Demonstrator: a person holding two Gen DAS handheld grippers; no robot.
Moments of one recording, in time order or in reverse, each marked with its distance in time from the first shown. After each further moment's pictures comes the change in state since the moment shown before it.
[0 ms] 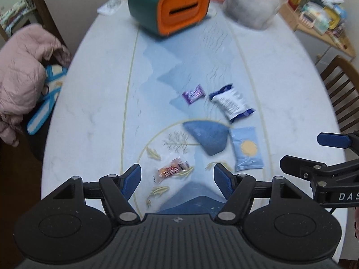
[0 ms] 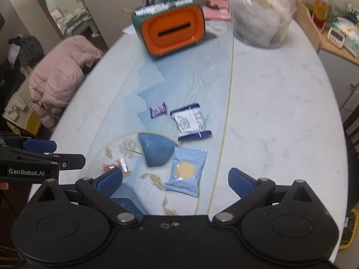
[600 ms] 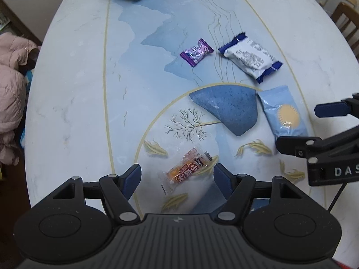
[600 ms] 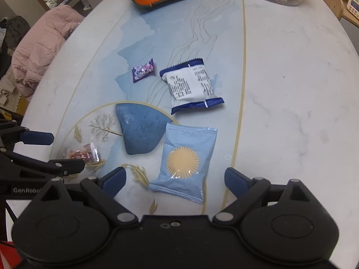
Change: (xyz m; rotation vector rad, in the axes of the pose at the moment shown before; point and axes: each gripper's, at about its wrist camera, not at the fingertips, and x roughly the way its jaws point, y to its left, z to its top) left arm 0.097 -0.001 0.001 0.212 0.132 0.036; right arm 0.102 -0.010 -0.007 0.019 0.163 -0.010
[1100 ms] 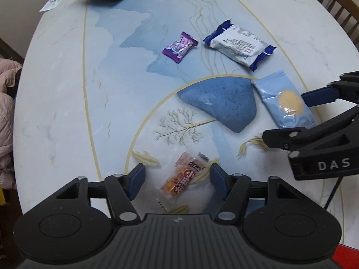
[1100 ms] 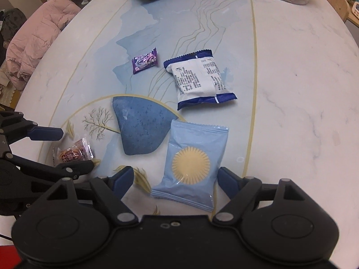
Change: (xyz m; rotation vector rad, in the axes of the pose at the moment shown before) left arm 0.020 -0.007 -0.001 0.112 -0.032 -0.020; right arm 0.020 0.013 -0.001 -0.029 0.008 -0.039
